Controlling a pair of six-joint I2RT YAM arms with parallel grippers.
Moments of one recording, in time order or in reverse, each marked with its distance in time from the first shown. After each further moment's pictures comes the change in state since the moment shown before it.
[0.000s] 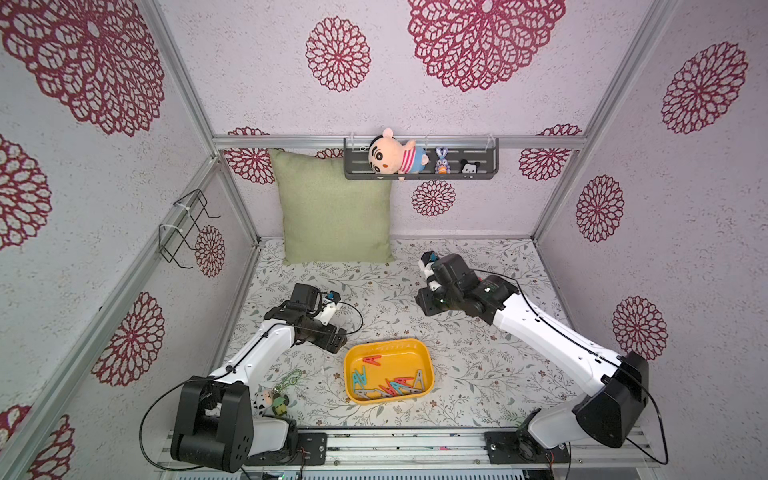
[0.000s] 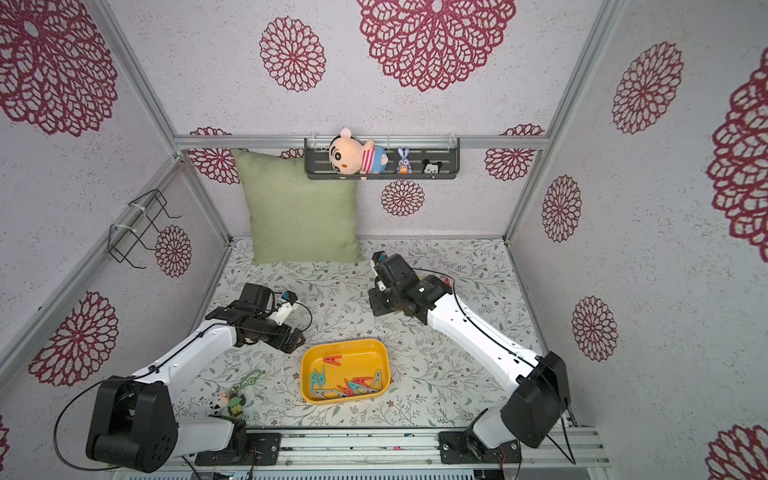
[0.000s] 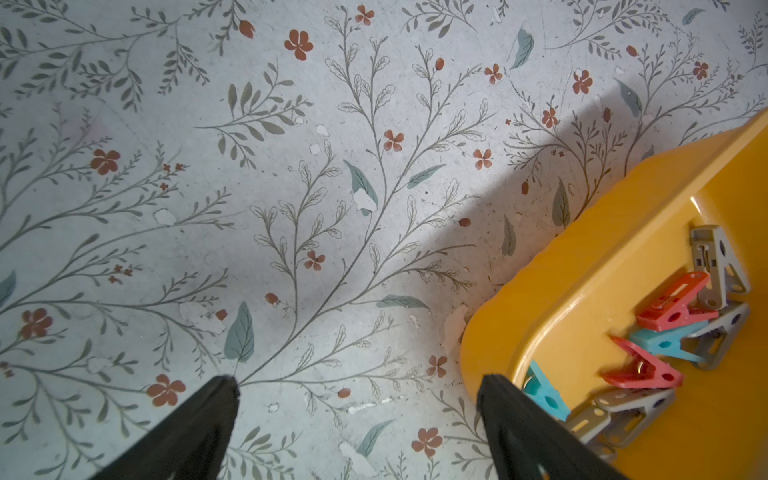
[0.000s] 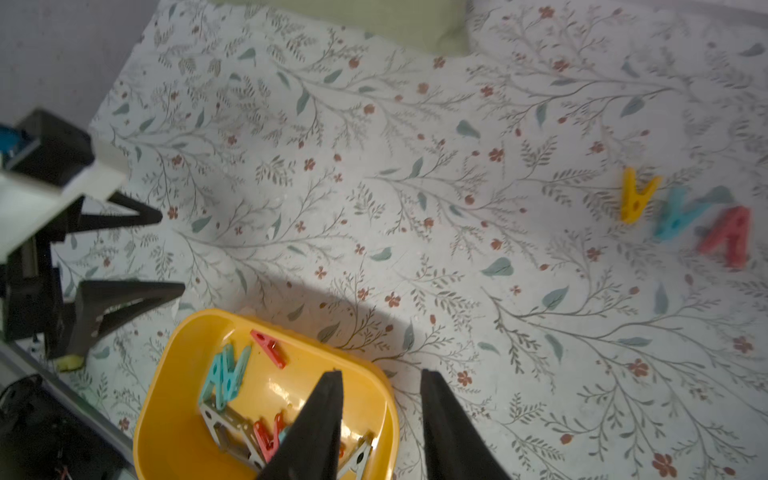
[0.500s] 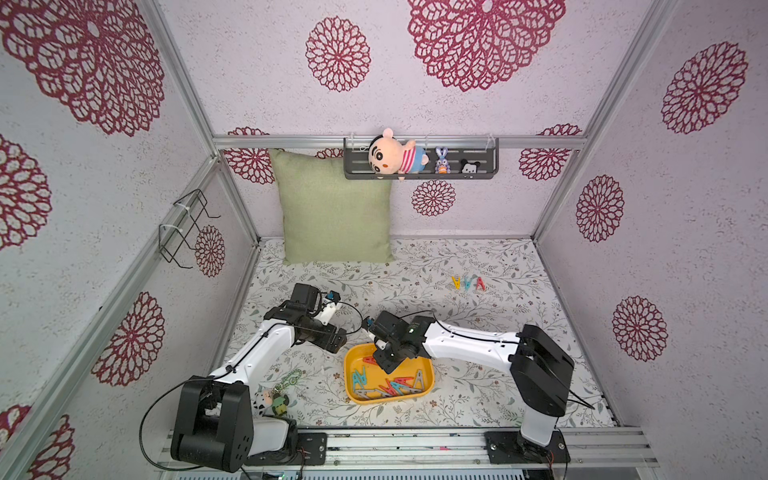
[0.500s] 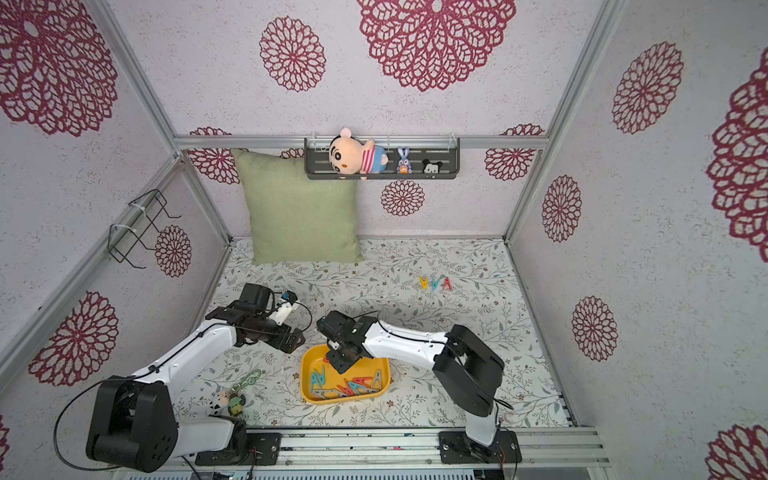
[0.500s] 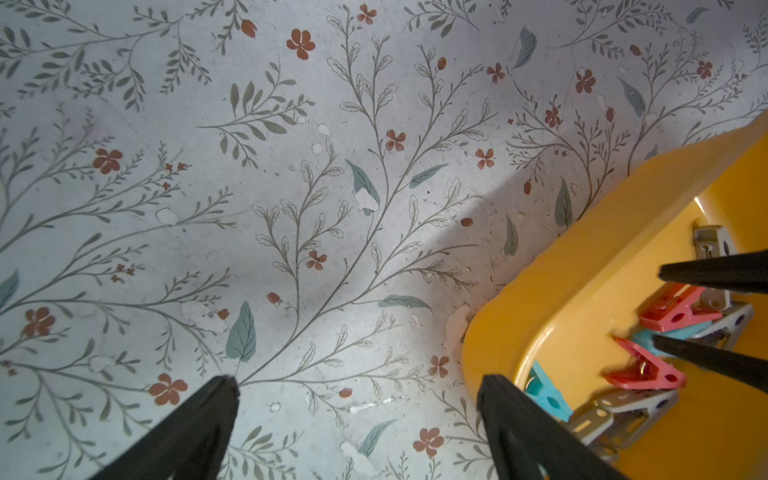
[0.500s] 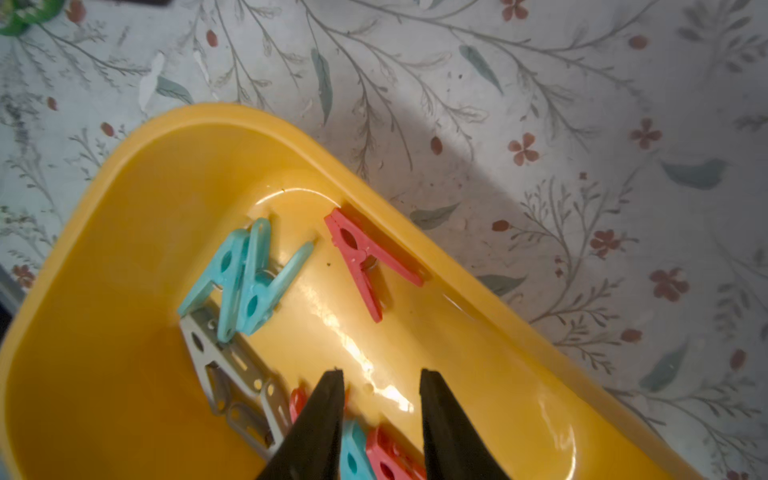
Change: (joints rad) left arm 0.000 0.000 0.000 0.000 -0.003 0.000; right arm 0.296 0.381 -0.034 0.128 -0.055 -0.085
